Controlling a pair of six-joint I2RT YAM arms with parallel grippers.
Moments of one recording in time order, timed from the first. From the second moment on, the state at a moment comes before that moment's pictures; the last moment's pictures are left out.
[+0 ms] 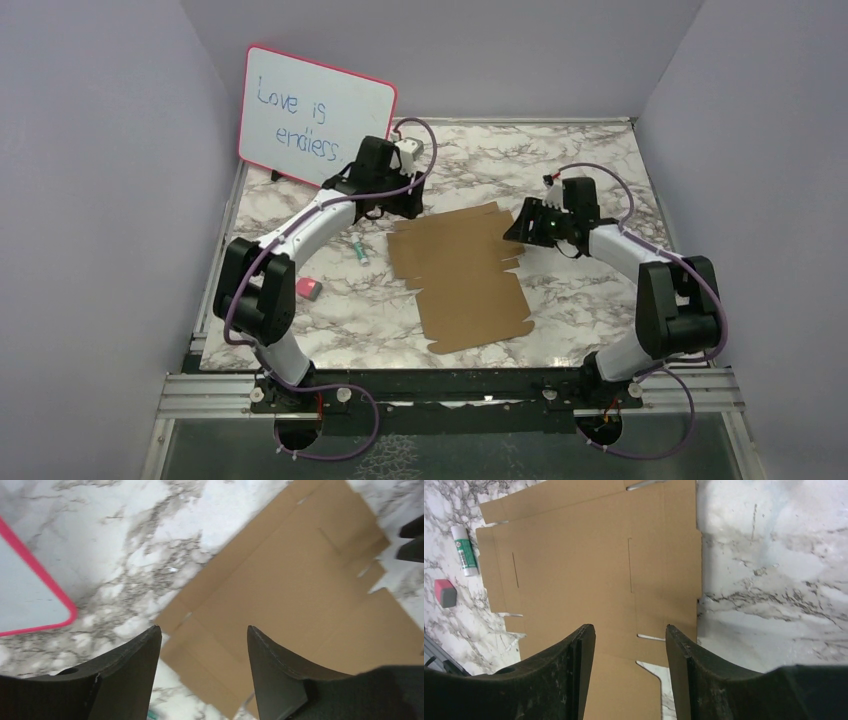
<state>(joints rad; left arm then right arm) -0.41 1.72 1.31 -0.35 0.23 -0.02 0.13 1.56 0.84 -0.10 -0.46 0.31</state>
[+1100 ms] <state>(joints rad) -0.58 1.55 0.88 -0.07 0.28 -0.44 0.06 1.70 0.75 0.10 -0.60 0.39</state>
